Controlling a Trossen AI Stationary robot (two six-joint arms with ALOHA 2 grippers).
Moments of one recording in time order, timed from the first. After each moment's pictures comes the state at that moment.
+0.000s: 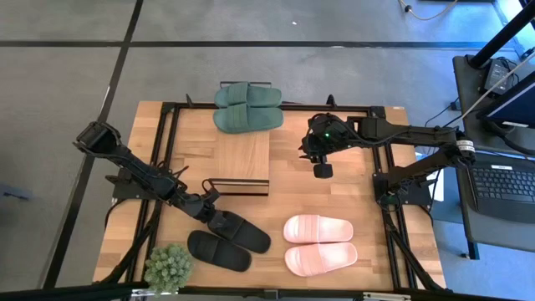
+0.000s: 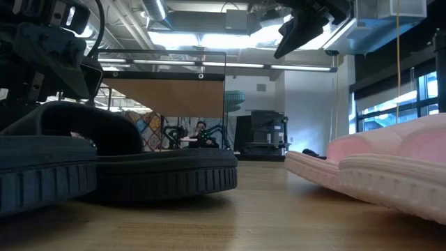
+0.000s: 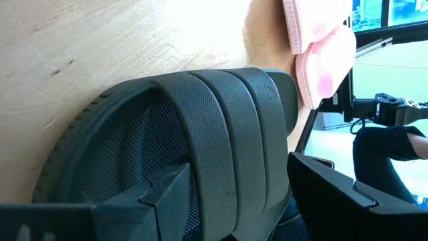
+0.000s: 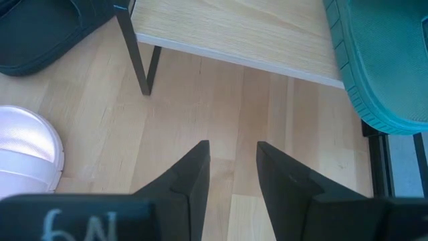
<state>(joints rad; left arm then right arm) -0.51 1.32 0.31 0.44 -0.15 -1.51 -0.15 1.35 1.22 -0.72 -0.03 -0.33</state>
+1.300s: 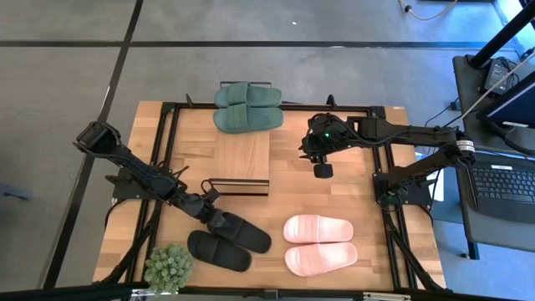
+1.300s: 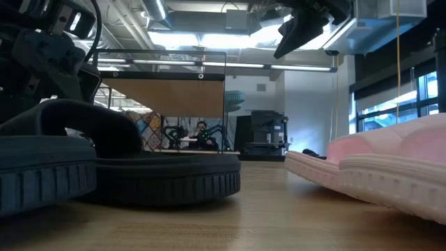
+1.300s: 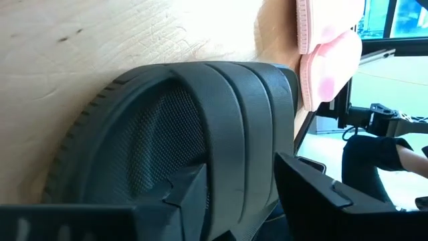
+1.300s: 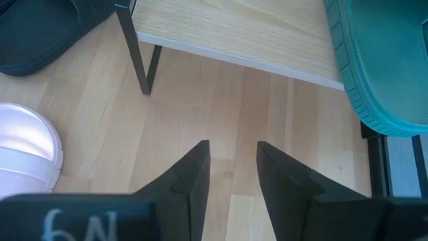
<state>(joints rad) -0.51 1.32 0.31 0.43 -0.12 -1.62 -0.15 1.35 1.22 -0.72 -0.03 -0.34</state>
